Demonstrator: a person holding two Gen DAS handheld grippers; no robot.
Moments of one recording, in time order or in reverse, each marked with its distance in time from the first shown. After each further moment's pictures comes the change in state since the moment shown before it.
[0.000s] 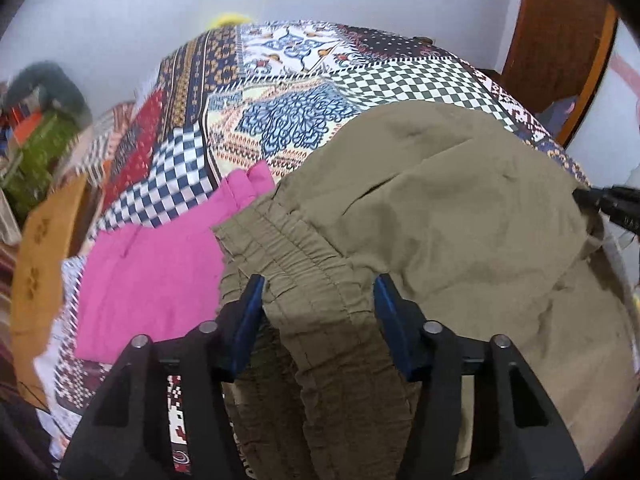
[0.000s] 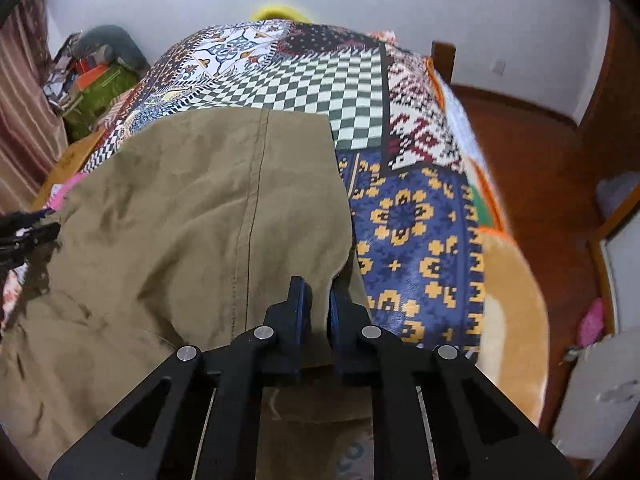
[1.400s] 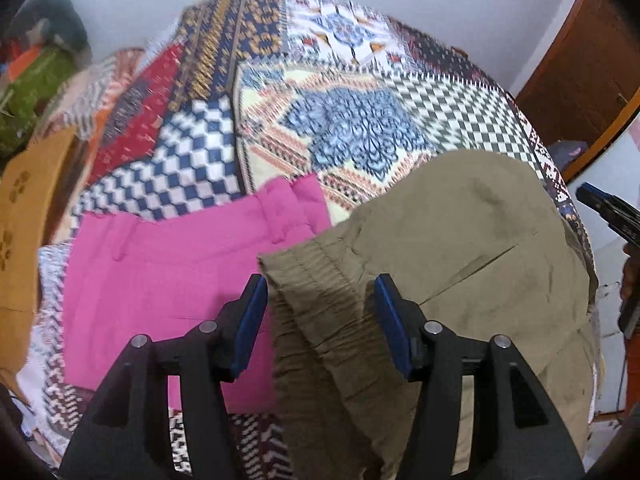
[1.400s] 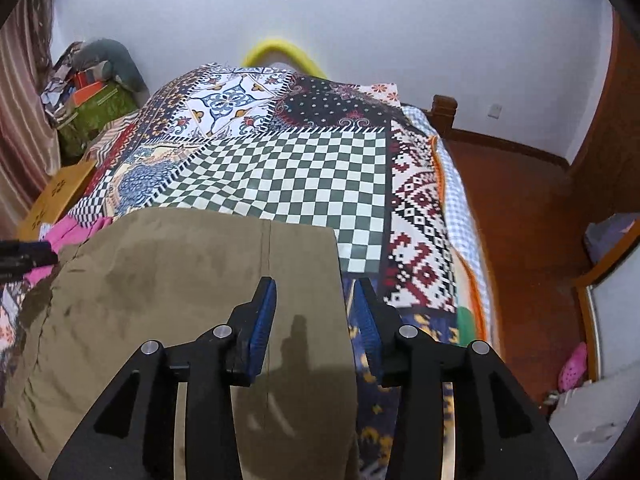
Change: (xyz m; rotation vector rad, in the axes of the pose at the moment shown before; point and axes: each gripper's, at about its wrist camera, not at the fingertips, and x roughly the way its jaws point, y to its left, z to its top) left arm 0.043 0.072 0.042 -0.209 0.124 -0.126; right arm 0.012 0.002 0.083 -0.032 -0.071 -0.037
